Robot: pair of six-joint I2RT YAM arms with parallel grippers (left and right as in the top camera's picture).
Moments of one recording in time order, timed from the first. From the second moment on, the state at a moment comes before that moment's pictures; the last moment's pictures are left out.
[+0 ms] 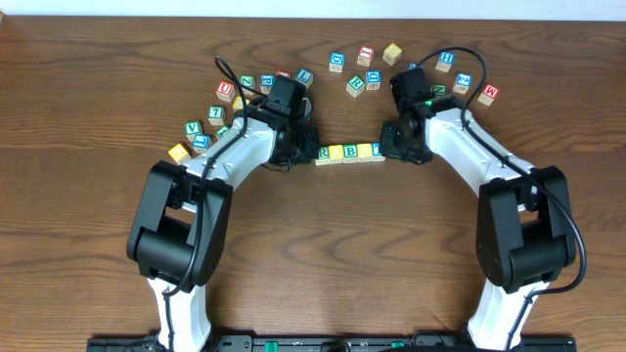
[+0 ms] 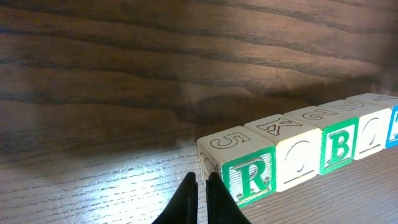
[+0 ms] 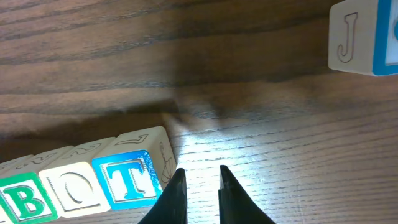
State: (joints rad) left arm -0.38 2.02 1.35 -0.55 0.31 -0.44; right arm 0.29 1.99 1.40 -0.74 -0.01 0.48
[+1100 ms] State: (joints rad) left arm -0.38 2.02 1.35 -0.53 0.31 -0.43; right arm 0.25 1.97 1.47 -0.82 -0.01 0.46
